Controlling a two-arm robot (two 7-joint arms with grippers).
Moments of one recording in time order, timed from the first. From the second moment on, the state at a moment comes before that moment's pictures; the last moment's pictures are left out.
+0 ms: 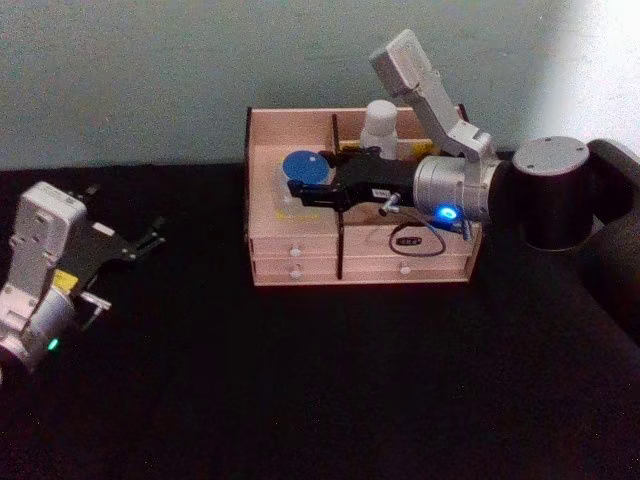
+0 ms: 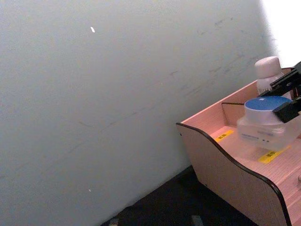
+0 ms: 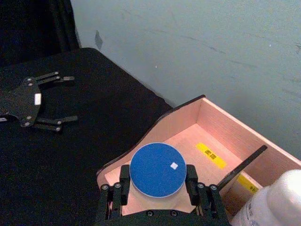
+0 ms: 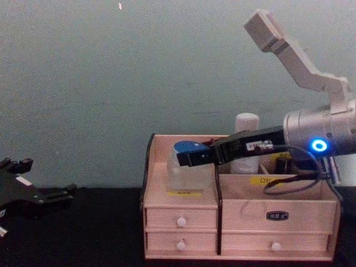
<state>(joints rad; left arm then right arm) -0.20 0.60 0.45 -1.41 -0.25 -0.12 0.03 0.71 0.32 -0.64 -1.14 0.40 0.33 0.56</state>
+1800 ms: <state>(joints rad) -0.20 0.60 0.45 -1.41 -0.25 -0.12 0.03 0.78 0.24 -0.63 -0.98 0.38 0.31 0.57</state>
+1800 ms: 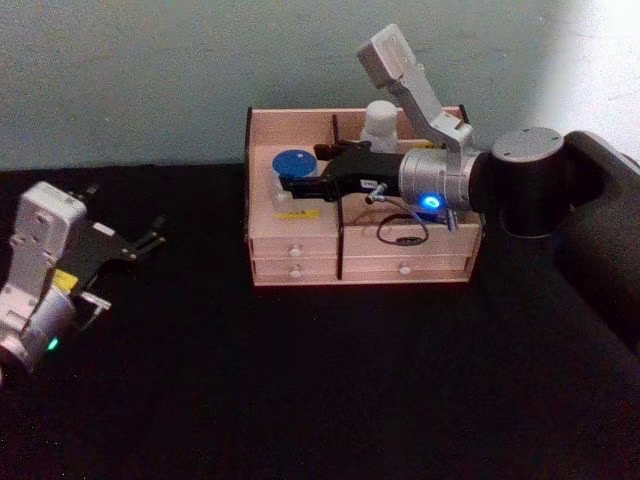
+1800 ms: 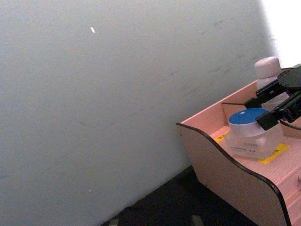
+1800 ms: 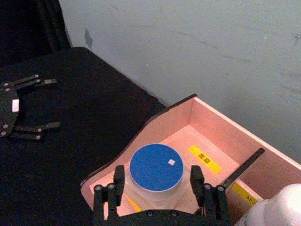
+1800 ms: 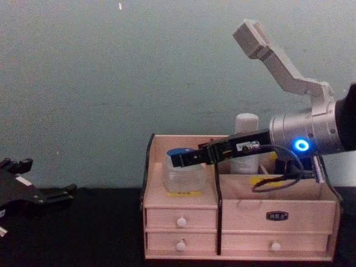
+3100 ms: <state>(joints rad) -0.20 0.60 0.45 -1.41 -0.25 -0.12 0.03 0.52 0.38 -0.44 -1.46 0.38 0.22 0.35</state>
